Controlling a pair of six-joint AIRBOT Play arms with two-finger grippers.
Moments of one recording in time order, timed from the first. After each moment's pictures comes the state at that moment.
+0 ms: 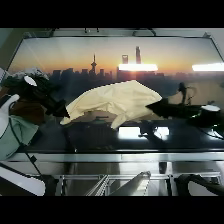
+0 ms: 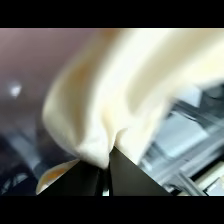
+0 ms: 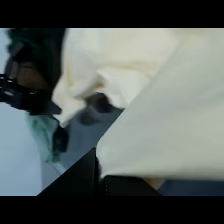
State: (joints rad) left arm 0.16 -1.77 1.37 1.00 -1.62 -1.21; right arm -0.17 -1.23 0.65 -0.11 1.13 0.80
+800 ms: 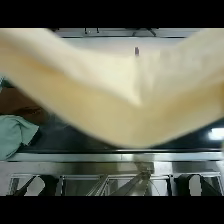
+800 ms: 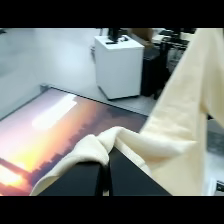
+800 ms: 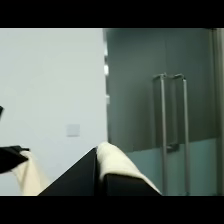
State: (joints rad) left arm 0.75 -0.97 1.90 -0.19 -1.74 -0.99; right arm -0.81 -0.58 1.29 0.56 1.35 0.78
